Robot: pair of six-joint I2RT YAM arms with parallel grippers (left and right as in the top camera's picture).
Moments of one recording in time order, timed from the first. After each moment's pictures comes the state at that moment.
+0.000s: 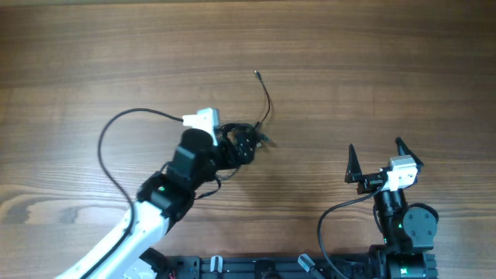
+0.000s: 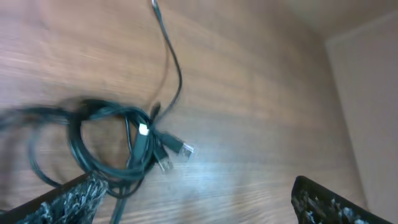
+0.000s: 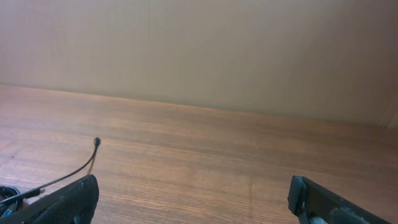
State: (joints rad) left arm -0.53 1.10 0.53 -0.02 0.09 -0.77; right arm 0.01 0.02 0.01 0.00 -0.11 -0.07
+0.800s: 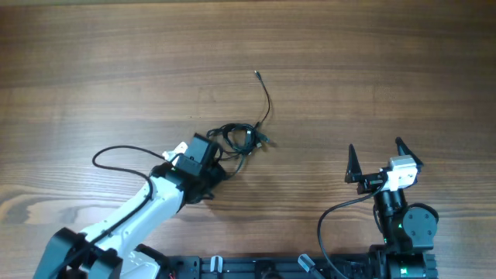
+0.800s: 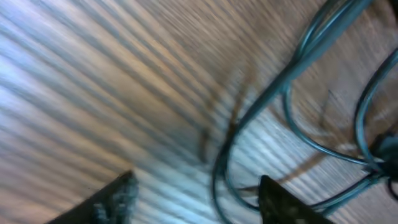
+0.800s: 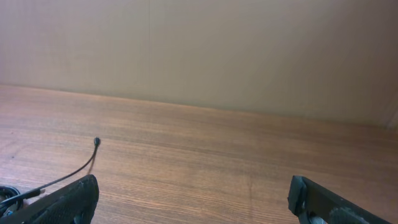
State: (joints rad) left arm -0.49 1.36 0.56 -0.44 0.02 -1.21; right arm 0.01 0.02 0.01 0.00 -0.11 -0.07
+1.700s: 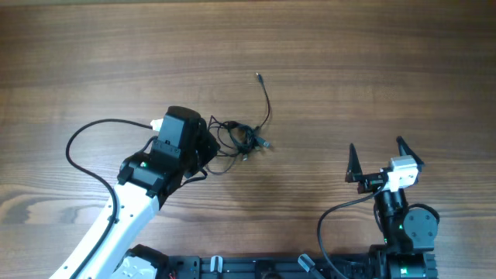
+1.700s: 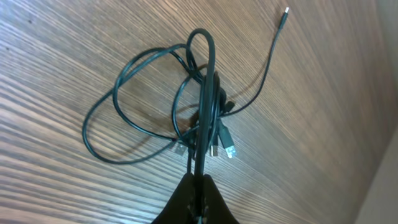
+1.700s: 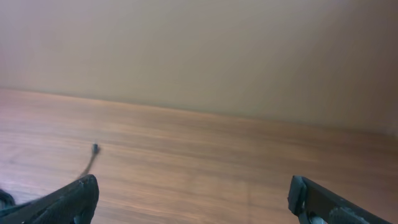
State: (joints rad) left arm -0.40 1.15 0.80 -0.59 0.10 -1.11; right arm 0.01 0.02 0.01 0.03 -0.13 -0.06
